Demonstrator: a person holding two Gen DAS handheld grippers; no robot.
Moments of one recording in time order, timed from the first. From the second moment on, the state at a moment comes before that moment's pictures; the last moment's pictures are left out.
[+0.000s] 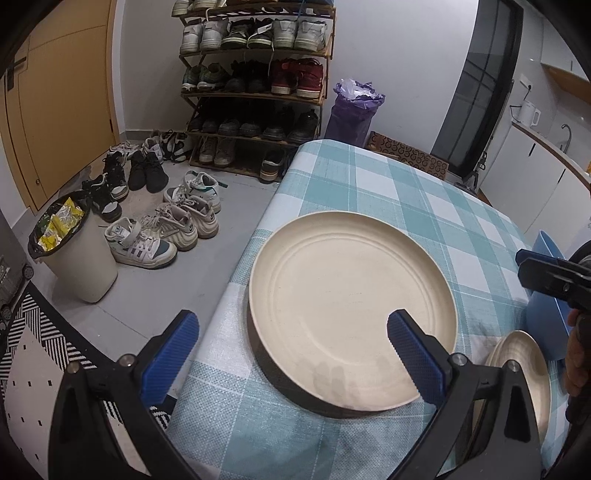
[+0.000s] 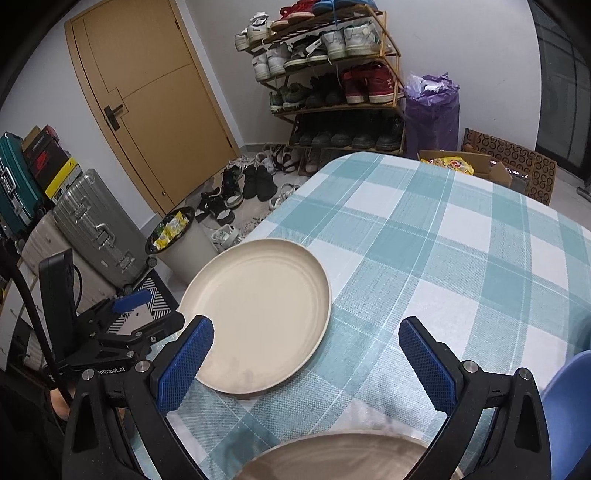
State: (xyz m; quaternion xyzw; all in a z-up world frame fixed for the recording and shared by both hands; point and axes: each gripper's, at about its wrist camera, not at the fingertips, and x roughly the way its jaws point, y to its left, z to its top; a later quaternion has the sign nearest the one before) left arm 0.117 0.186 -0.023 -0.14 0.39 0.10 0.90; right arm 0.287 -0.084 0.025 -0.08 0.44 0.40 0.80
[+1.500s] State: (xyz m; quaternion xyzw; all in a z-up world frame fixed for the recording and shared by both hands) left arm 0.131 0.189 -0.061 -0.15 0.44 0.09 0.88; right arm 0.304 -0.043 -0.051 -0.12 0.52 0.38 0.76
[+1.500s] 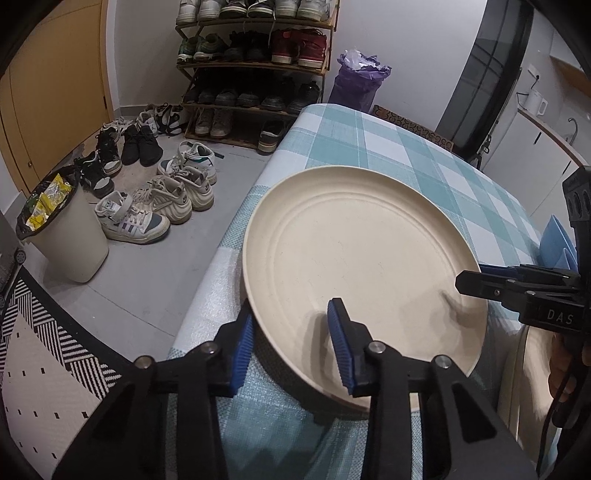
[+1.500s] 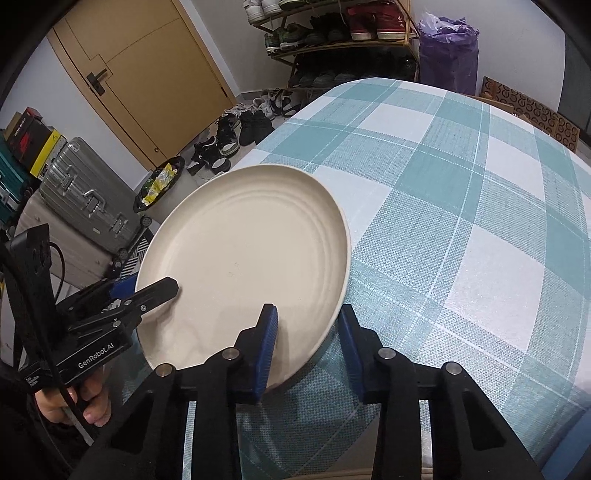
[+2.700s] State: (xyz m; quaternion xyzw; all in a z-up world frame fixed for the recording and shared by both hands) left arm 0.116 0.170 -0.043 -0.13 0.43 0.10 0.89; right arm 0.292 -0.060 -0.030 -0.14 0.49 0.37 0.78
